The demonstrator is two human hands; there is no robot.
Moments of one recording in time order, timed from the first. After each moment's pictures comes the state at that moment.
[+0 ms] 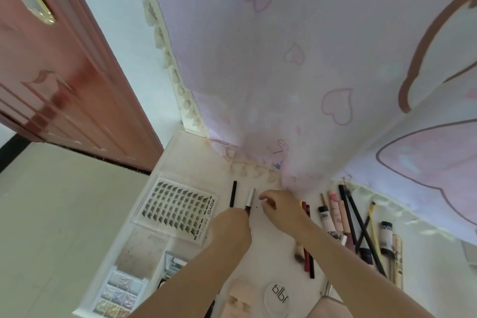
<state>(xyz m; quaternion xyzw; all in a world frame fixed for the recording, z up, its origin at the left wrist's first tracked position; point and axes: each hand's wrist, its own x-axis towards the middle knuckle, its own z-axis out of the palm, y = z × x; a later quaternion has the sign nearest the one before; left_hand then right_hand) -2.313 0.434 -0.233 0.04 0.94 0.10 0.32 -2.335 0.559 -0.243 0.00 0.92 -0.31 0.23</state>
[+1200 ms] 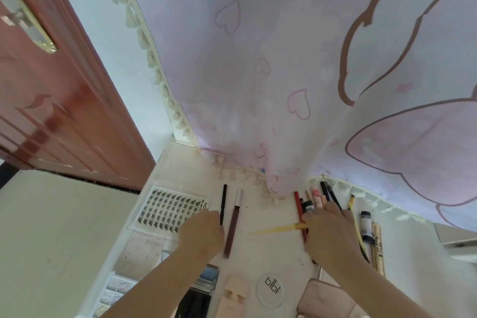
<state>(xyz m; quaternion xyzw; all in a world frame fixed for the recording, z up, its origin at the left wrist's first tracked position) -2.295 0.400 -0.218 0.07 0.97 0.08 0.22 -2.258 0.598 -0.168 0.02 0.98 0.04 0.17</state>
